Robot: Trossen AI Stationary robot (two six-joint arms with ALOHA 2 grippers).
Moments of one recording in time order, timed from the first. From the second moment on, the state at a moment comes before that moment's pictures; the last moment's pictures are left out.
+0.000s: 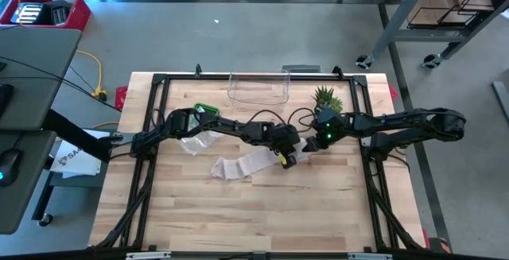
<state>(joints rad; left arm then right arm) 0.04 2.35 1.75 -0.24 -0.03 -0.23 -0.30 1.18 0.31 -0.02 -0.42 0.91</state>
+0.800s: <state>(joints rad) 0.03 2.32 1.79 -0.33 -0.04 -0.18 -0.30 1.18 0.31 0.06 -0.41 0.92</state>
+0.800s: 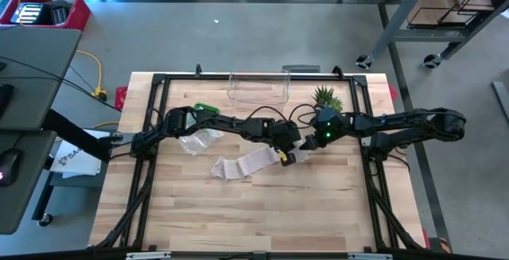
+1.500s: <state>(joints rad) -0.04 2.22 1.66 -0.49 0.02 -0.13 -0.25 1.18 0.31 0.00 -0.36 0.94</state>
